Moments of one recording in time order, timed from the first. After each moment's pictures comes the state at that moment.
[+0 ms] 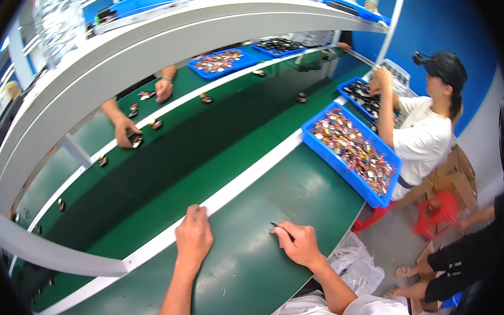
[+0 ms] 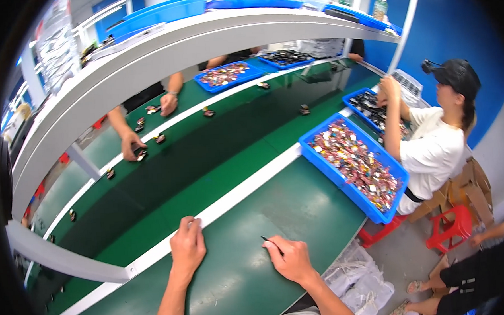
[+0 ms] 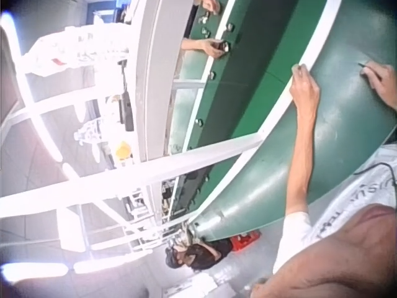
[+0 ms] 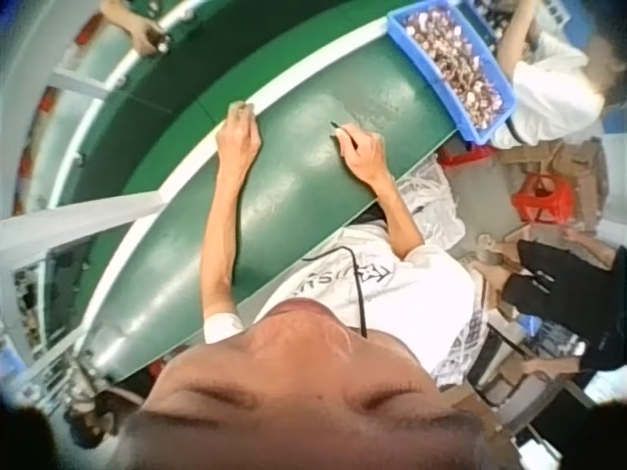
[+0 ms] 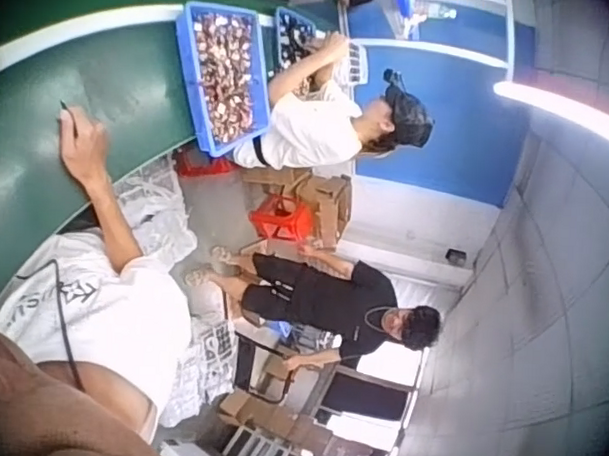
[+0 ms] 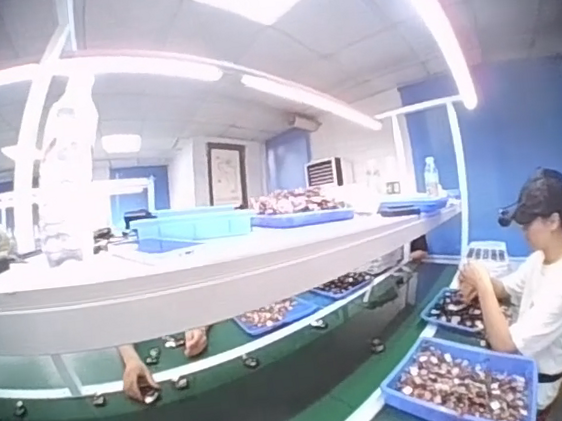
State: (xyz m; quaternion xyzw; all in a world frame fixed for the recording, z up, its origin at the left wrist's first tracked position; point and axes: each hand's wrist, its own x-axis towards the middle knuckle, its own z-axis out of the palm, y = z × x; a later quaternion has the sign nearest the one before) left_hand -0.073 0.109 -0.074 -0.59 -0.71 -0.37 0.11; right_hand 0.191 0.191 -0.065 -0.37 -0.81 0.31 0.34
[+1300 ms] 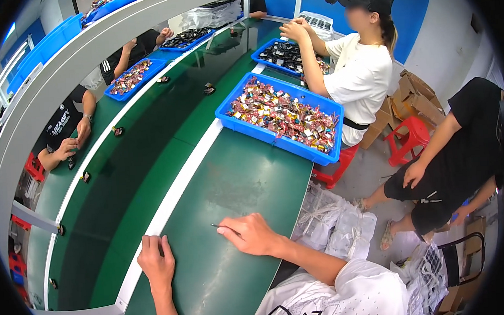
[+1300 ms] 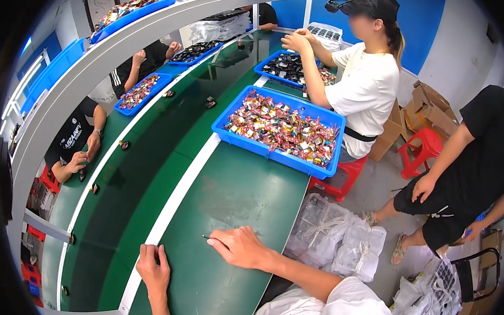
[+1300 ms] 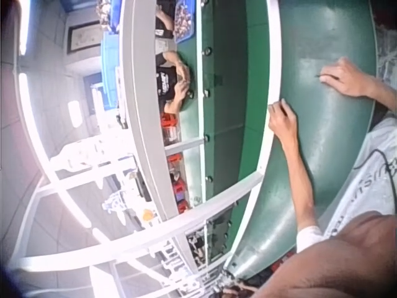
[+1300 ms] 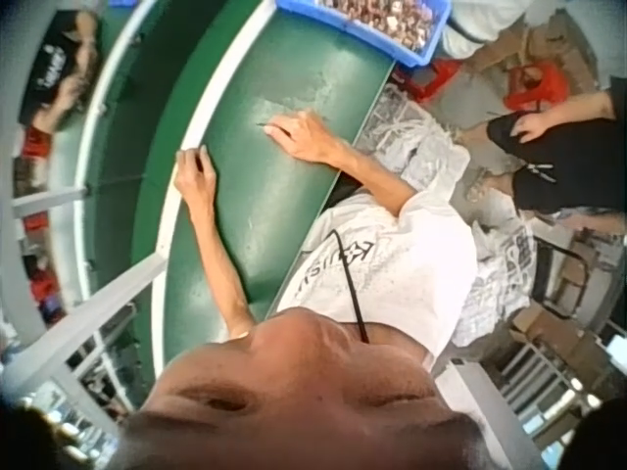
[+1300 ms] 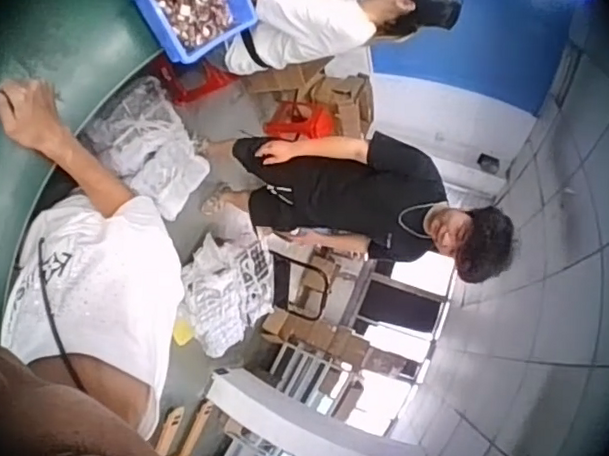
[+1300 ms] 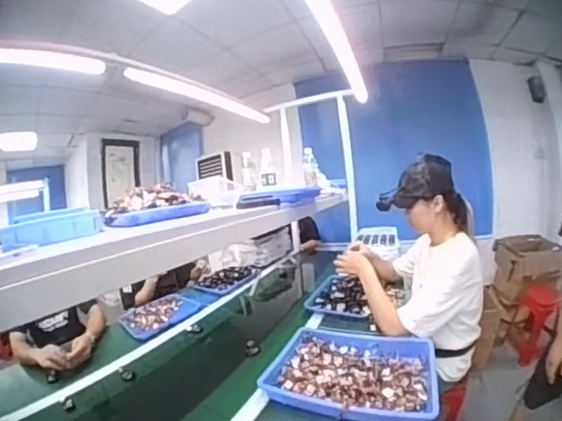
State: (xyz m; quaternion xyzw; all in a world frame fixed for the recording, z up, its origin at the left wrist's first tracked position) left_hand -0.062 0.120 -0.066 -0.63 -0.68 -0.36 0.09; right_hand 0.194 0.196 -0.068 -0.35 -0.81 0.30 0.36
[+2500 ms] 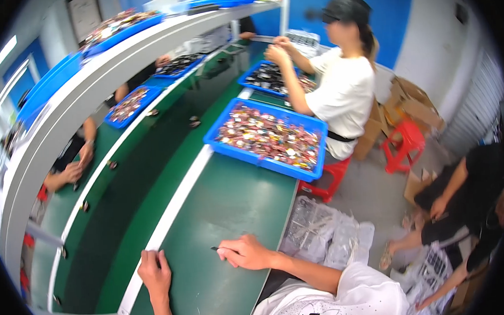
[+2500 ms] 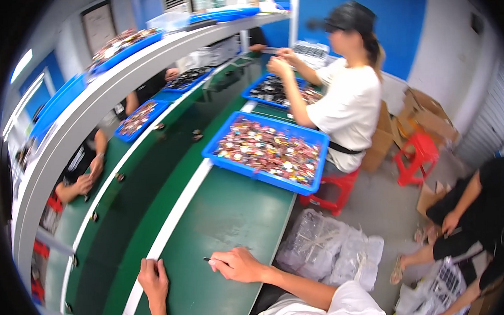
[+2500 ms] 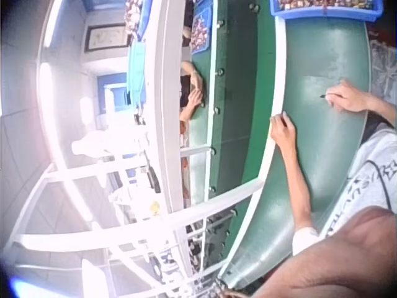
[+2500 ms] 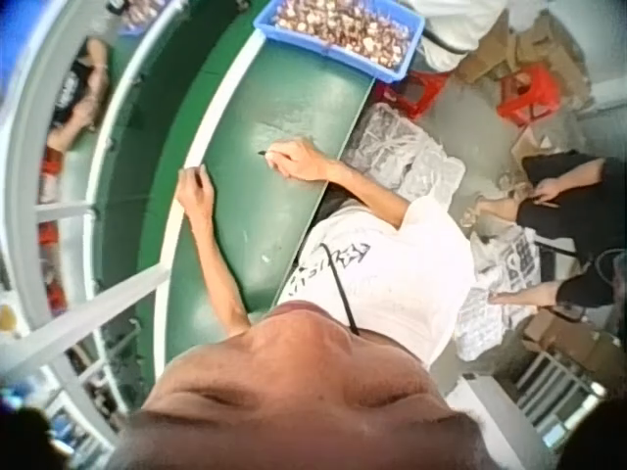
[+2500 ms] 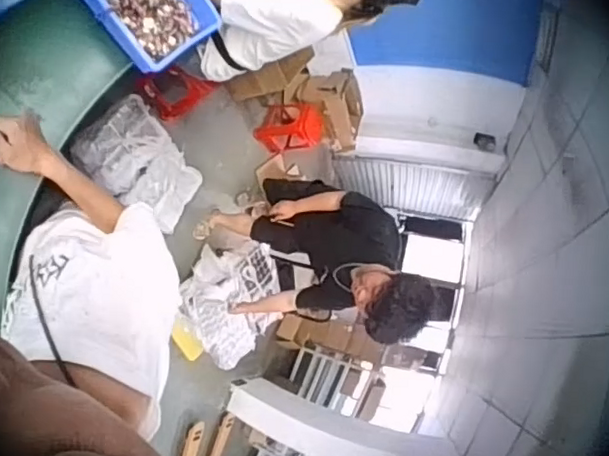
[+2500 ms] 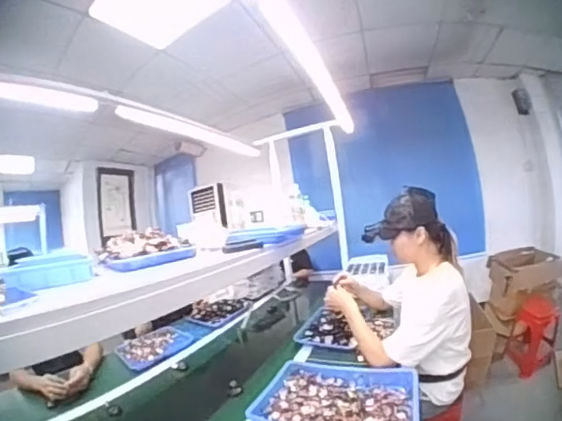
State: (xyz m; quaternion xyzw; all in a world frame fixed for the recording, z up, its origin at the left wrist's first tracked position) left_hand -0.065 0.118 -0.067 -0.64 -0.67 -0.37 0.10; right_hand 0.224 0.186 -0.061 -0.31 -0.78 0.48 0.25
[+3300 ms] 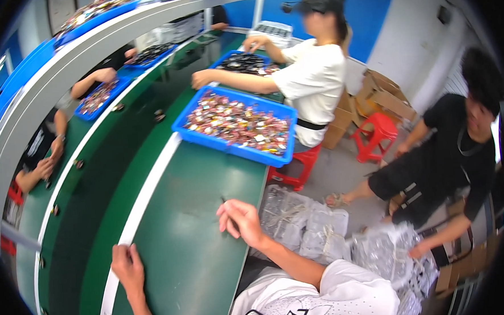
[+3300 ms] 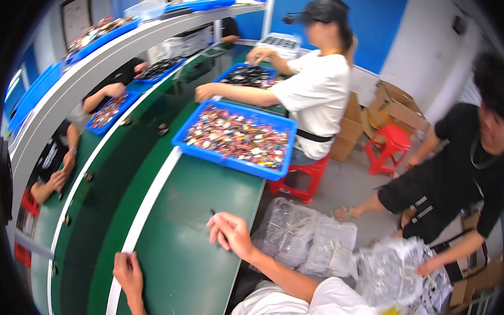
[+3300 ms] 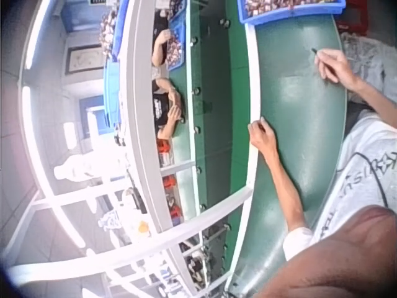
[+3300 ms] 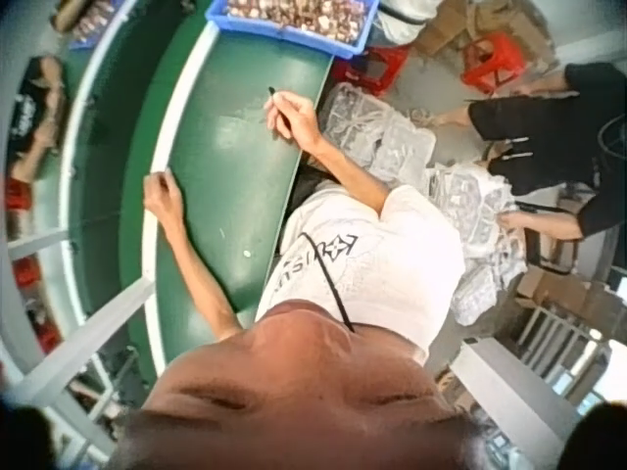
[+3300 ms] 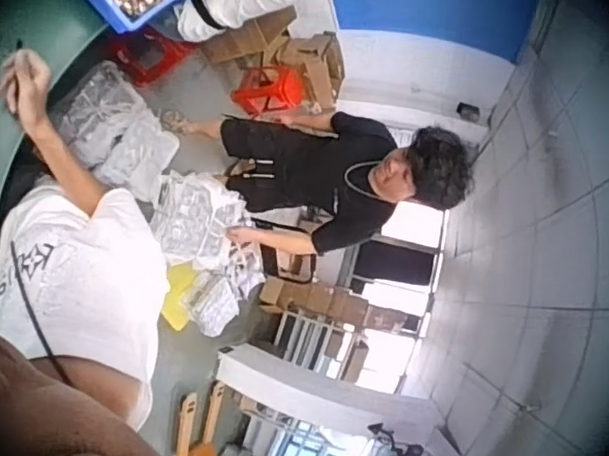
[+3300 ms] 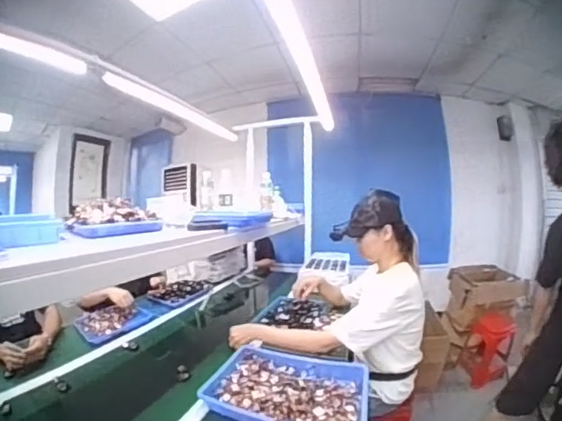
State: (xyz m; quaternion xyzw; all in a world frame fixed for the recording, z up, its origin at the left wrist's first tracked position) left_hand -0.072 0.119 -0.073 -0.61 -0.68 -0.41 0.03; right_hand 0.256 0.190 -0.070 -0.32 -0.44 0.64 0.54
